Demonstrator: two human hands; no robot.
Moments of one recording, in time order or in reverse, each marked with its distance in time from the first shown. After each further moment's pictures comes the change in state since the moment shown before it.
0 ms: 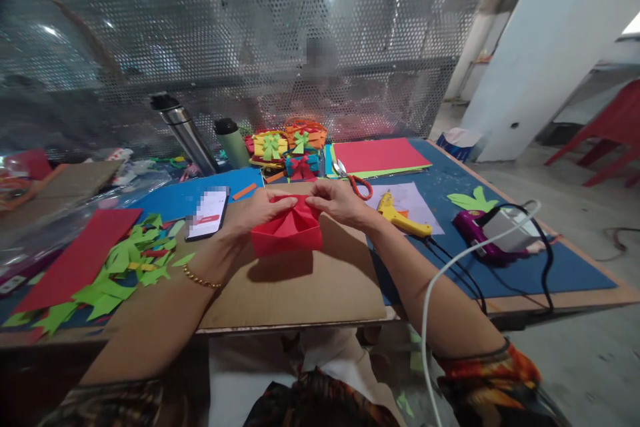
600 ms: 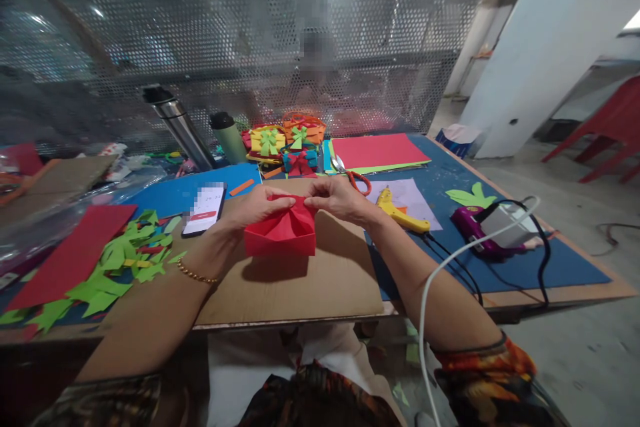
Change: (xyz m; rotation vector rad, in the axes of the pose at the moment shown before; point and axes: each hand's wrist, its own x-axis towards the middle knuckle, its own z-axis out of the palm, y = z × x) left_hand -0.006 0.009 0.000 -0.078 -0.075 -0.107; right_hand -0.005 -0.009 -0.005 0.099 -0.073 0.056
